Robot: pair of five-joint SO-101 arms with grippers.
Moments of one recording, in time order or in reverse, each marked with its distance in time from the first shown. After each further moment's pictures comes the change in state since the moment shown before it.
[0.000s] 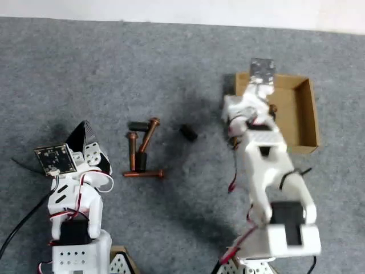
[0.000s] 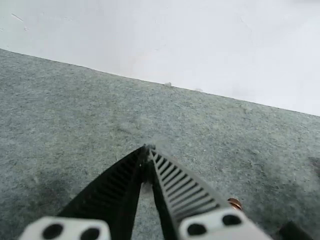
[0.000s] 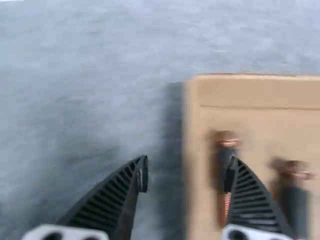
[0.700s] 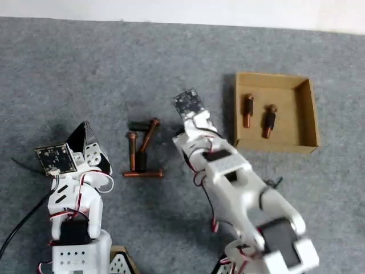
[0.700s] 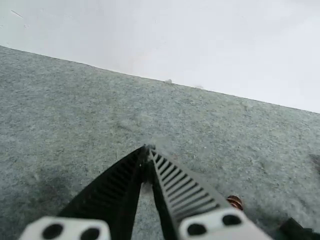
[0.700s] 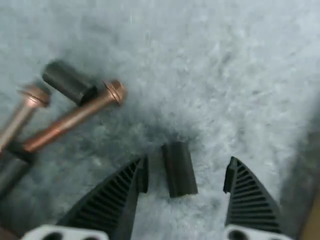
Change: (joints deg) left arm 0.0 0.0 0.0 0.6 0.0; right arm -20.2 -5.5 13.0 0.0 14.6
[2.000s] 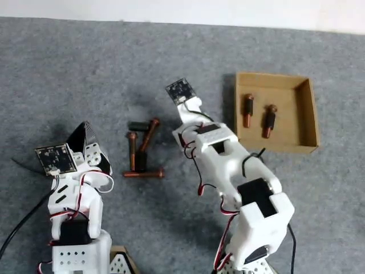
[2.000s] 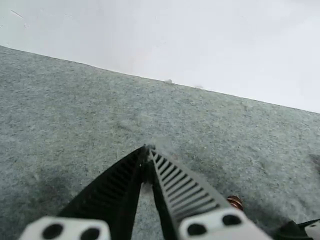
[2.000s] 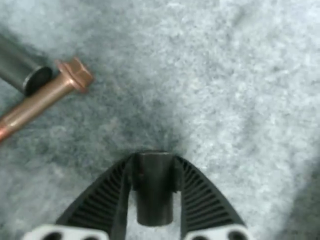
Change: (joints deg) left arm 0.0 0.0 0.0 0.1 0.0; right arm 1.1 22.1 -22.5 15.4 1.5
